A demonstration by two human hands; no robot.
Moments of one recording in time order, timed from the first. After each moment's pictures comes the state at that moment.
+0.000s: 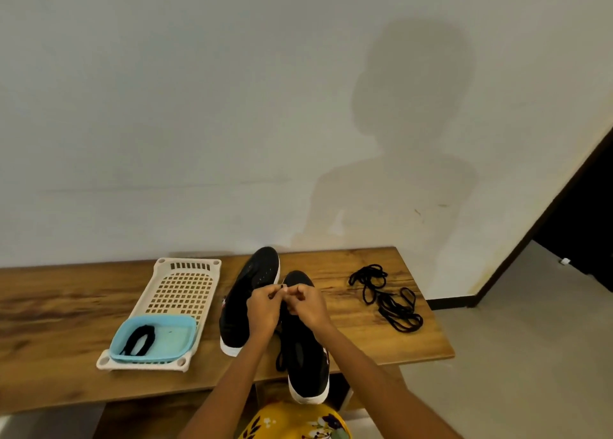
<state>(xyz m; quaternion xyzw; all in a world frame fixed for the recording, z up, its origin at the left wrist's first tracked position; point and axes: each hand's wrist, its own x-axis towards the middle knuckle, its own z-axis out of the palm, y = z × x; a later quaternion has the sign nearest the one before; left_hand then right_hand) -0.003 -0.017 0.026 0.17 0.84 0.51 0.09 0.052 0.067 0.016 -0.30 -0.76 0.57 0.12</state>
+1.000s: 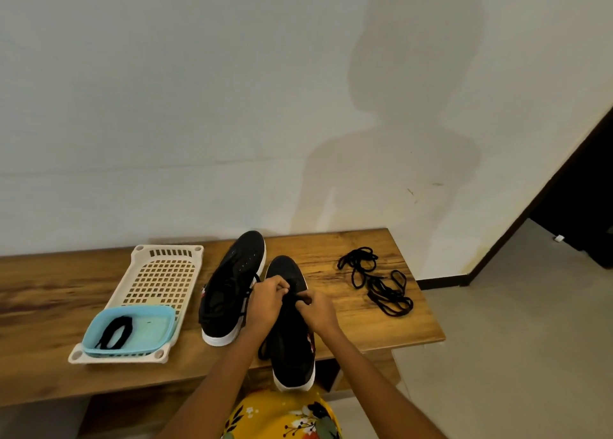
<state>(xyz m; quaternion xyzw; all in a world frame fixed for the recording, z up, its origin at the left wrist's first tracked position) -0.001 0.014 -0.012 0.28 0.88 0.36 0.12 0.088 0.101 -0.020 -0.37 -0.82 0.43 0.03</state>
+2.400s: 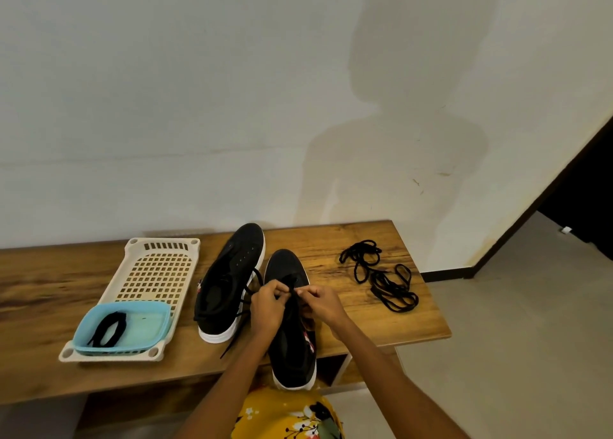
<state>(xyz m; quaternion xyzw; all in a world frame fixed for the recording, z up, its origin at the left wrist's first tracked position) 0.011 0.018 -0.036 0.20 0.87 0.42 0.14 0.089 0.122 -0.035 -0.34 -0.68 0.64 0.04</state>
